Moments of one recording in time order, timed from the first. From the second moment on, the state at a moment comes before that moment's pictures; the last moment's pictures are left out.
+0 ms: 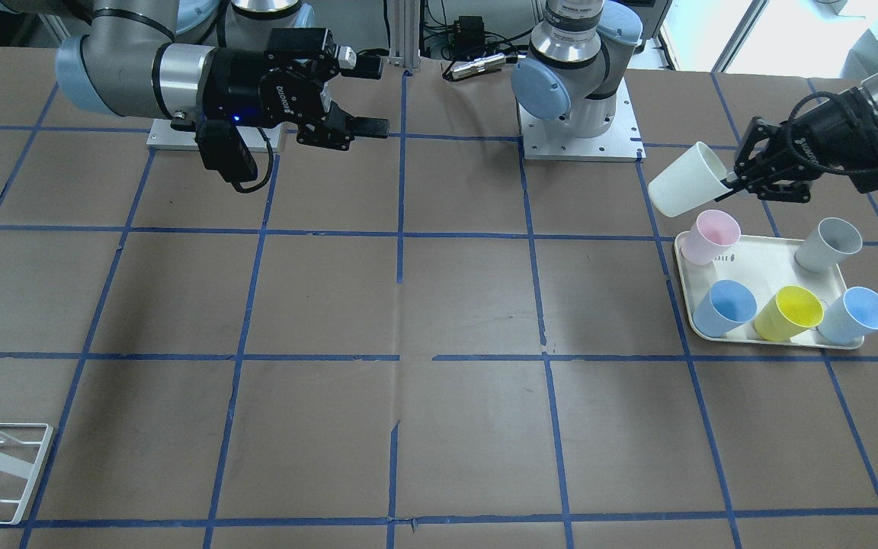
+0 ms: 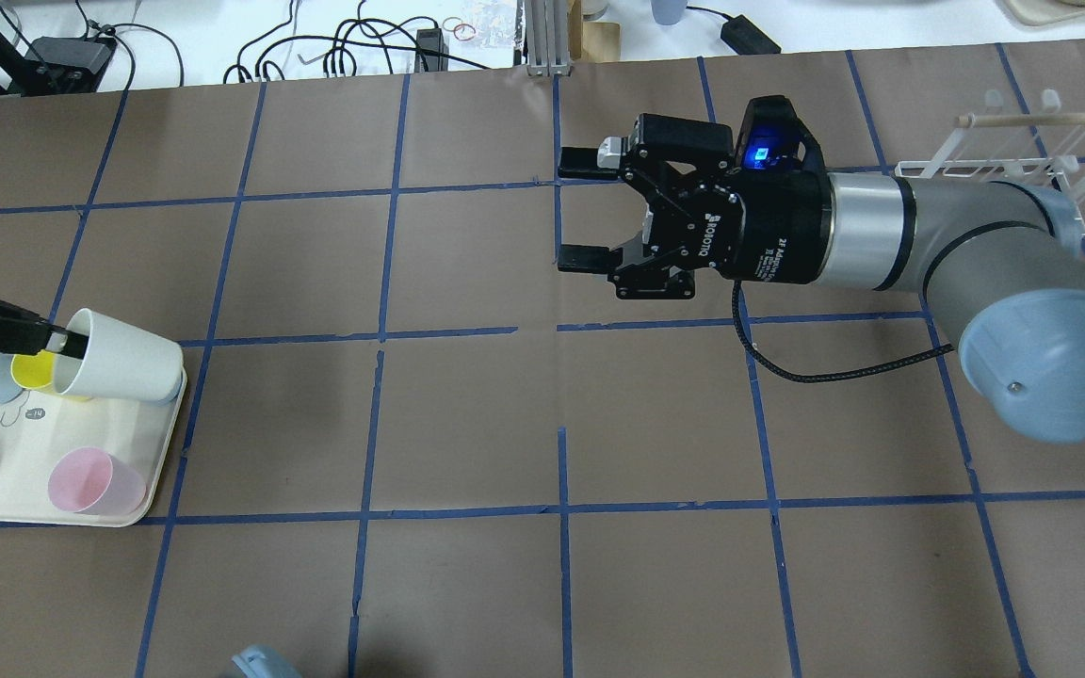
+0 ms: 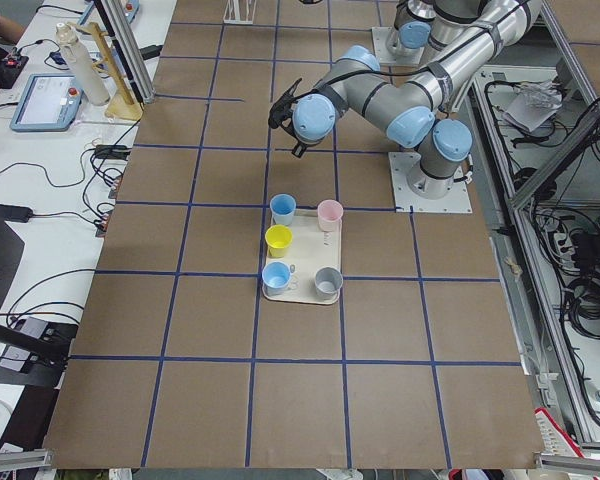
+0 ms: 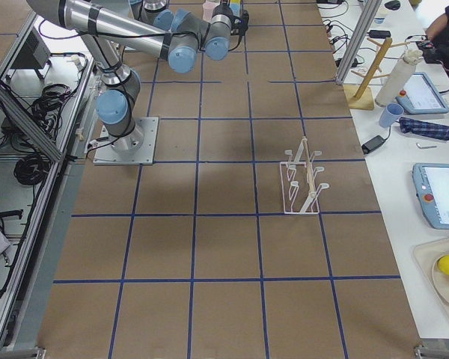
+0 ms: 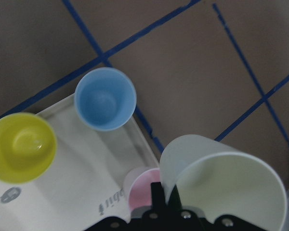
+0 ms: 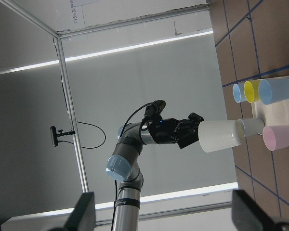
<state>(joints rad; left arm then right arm) -0.85 -1.52 -1.78 -1.93 1.05 1.35 1.48 -1.71 2.05 -1.44 0.02 -0.34</state>
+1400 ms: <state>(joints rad) -1.27 -1.45 -2.08 -2.37 0.08 1.30 1.48 -1.68 2.06 -1.43 0.01 -0.39</state>
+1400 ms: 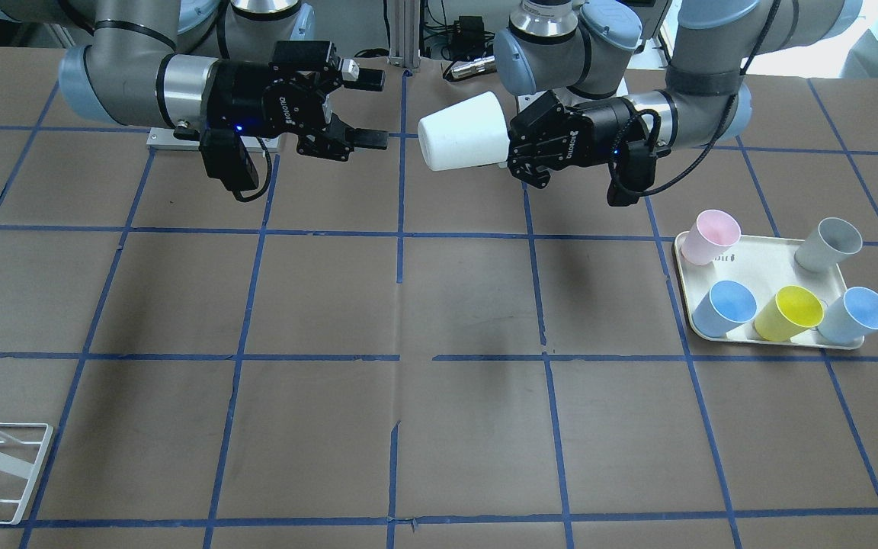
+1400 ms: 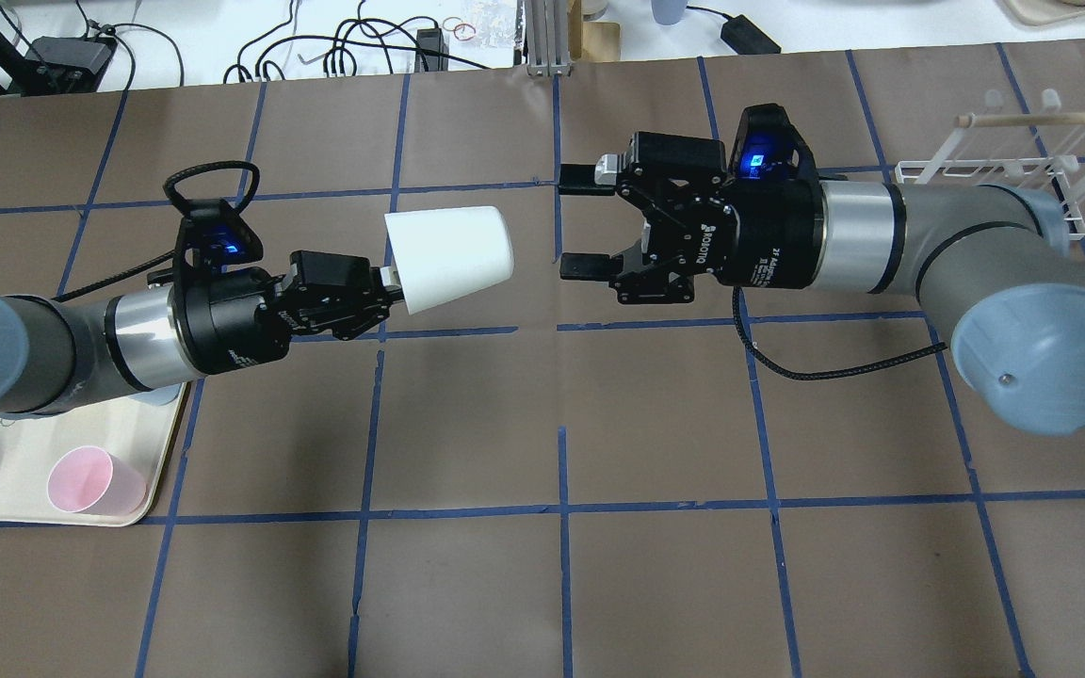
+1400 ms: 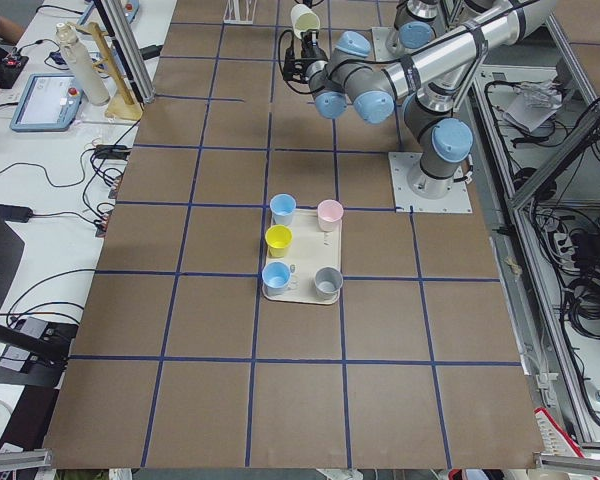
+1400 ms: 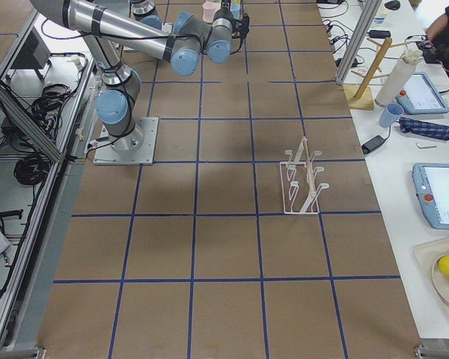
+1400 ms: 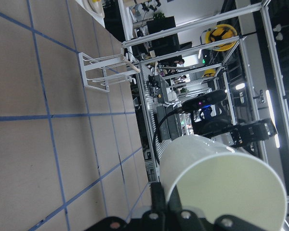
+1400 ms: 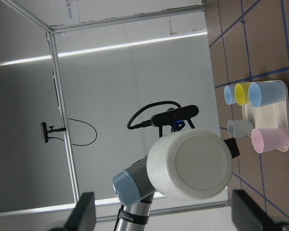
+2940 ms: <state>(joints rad) -1.36 -1.38 -2.09 -2.46 0.00 1.30 1.49 -1.71 2.06 -1.33 -0.02 -0.39</state>
